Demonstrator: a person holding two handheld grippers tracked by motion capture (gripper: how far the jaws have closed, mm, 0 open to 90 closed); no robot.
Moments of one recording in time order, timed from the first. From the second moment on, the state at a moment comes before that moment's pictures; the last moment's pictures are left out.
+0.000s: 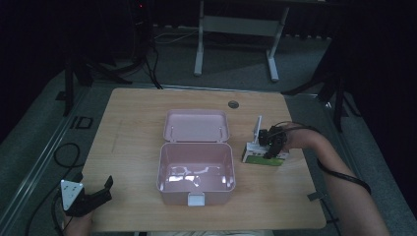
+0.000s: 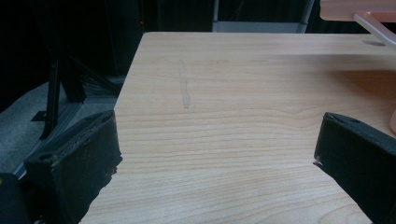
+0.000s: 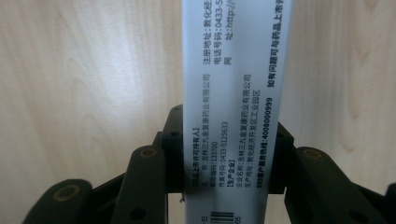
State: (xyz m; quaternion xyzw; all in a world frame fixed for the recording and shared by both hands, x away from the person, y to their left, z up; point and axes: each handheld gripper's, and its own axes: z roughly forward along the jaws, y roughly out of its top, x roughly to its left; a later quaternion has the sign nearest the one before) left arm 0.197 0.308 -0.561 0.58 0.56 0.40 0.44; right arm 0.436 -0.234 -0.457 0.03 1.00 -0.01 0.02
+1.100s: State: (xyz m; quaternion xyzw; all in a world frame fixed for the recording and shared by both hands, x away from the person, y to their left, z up) left arm 0.197 0.307 -0.561 0.58 0.56 0.40 0.44; right arm 0.366 -0.233 -0.435 0.04 1.00 -0.03 -0.01
